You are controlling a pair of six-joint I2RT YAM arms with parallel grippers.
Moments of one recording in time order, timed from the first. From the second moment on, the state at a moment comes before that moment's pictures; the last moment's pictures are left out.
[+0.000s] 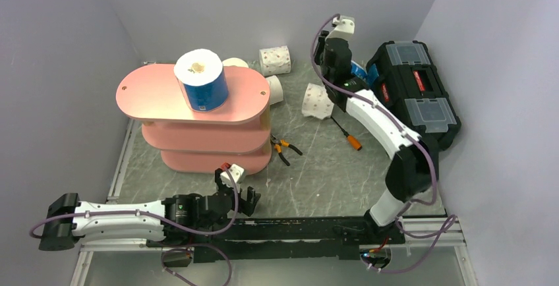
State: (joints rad) left arm -1.41 0.67 0.26 -0.12 -0.67 -0.56; right arm 0.43 1.69 1.51 0.09 0.47 0.22
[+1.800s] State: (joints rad) left arm -1.42 0.98 0.40 -0.12 -0.67 -0.48; right arm 0.09 2.37 2.14 -0.54 0.41 0.56
